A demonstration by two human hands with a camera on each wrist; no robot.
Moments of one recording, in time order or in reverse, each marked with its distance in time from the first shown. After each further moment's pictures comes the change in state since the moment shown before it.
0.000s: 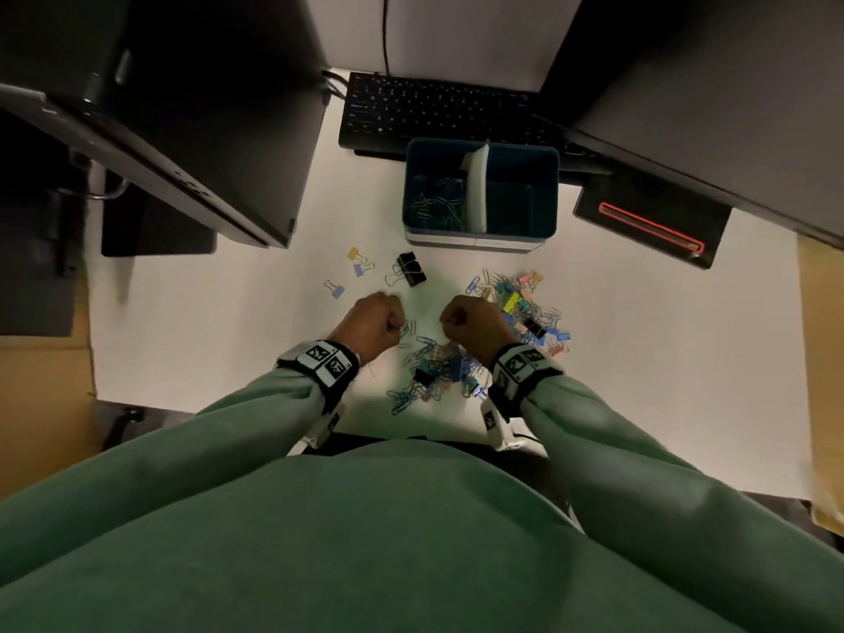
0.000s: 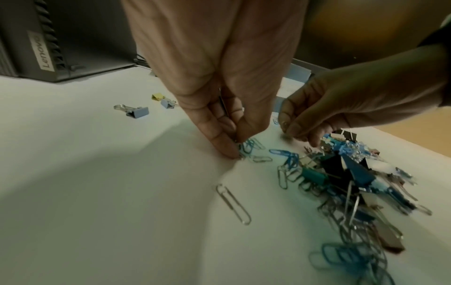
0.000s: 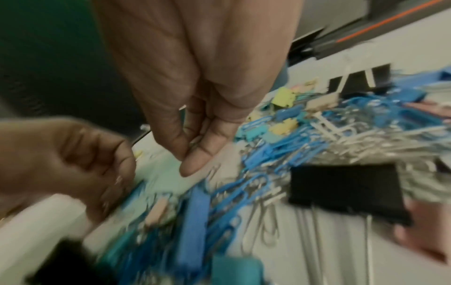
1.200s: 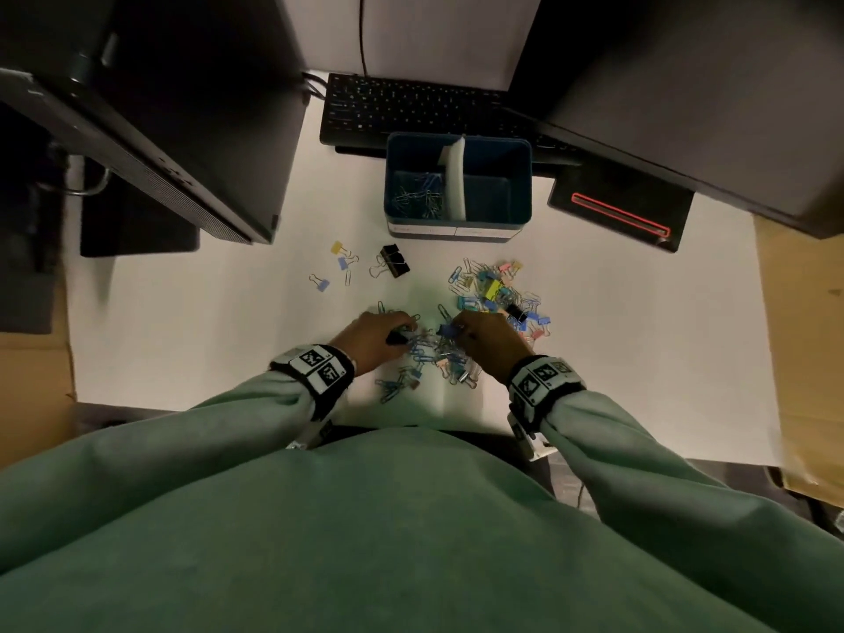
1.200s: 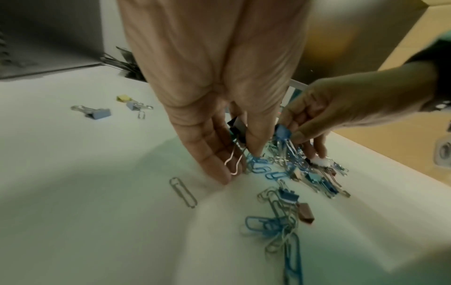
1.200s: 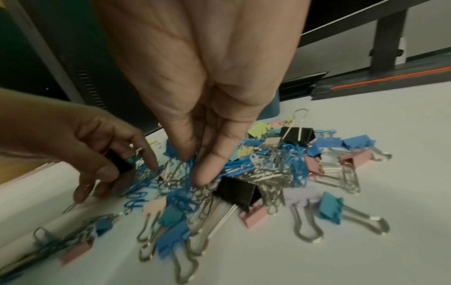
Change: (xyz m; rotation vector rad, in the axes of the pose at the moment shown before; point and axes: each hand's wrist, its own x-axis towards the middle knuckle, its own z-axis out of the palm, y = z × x) left_hand -0.025 0.013 0.017 -0.028 -0.197 0.052; right_hand -0.050 0.026 -0.010 -0.206 0.002 -0.079
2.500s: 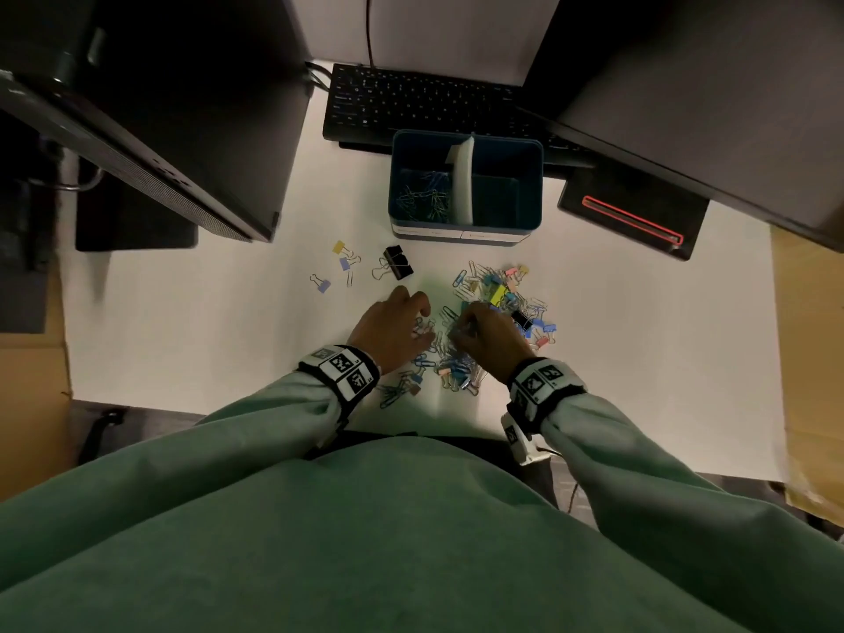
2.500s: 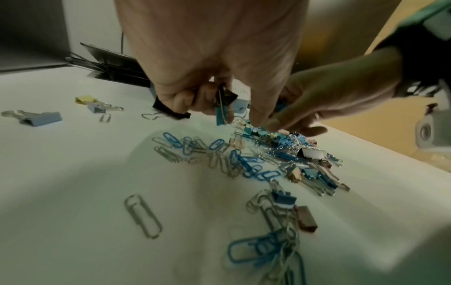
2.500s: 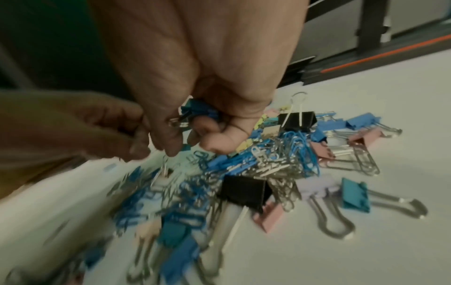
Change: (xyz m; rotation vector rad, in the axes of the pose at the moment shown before) left_hand 0.027 0.022 0.008 0.179 0.198 -0.029; right_hand 0.016 0.004 0.002 0.068 0.047 0.037
